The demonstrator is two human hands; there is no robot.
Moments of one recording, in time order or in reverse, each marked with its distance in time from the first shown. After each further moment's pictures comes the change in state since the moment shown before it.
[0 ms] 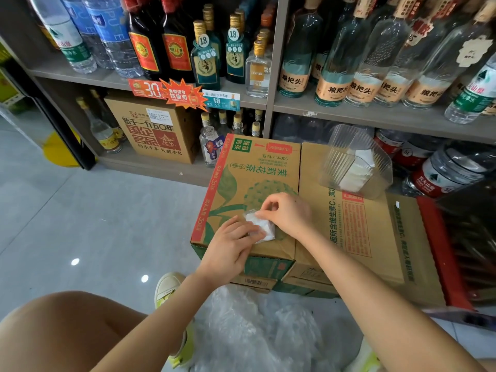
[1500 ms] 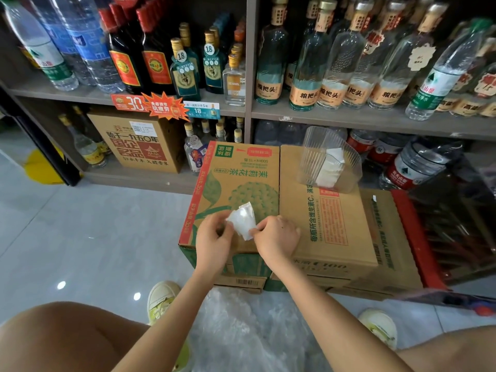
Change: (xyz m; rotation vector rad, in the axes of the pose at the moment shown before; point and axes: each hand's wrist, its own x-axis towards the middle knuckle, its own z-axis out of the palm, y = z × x) left_hand 0.018 0.041 -0.012 -0.454 0.314 -0.783; right_hand -0.055 -0.018 0.030 -0.085 0.266 0.412
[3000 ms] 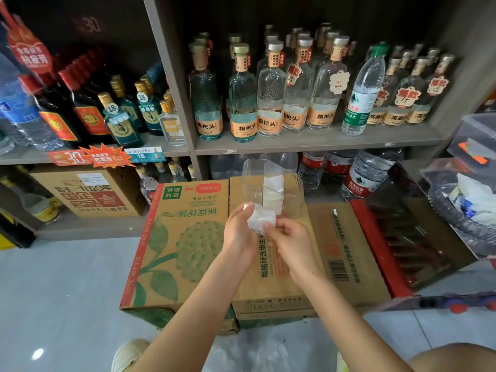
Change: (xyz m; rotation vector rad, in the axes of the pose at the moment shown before) left_hand 0.033 0.147 0.132 -0.949 -0.279 -0.642; right_hand 0.043 0.090 -0.109 1.056 -0.024 0.122
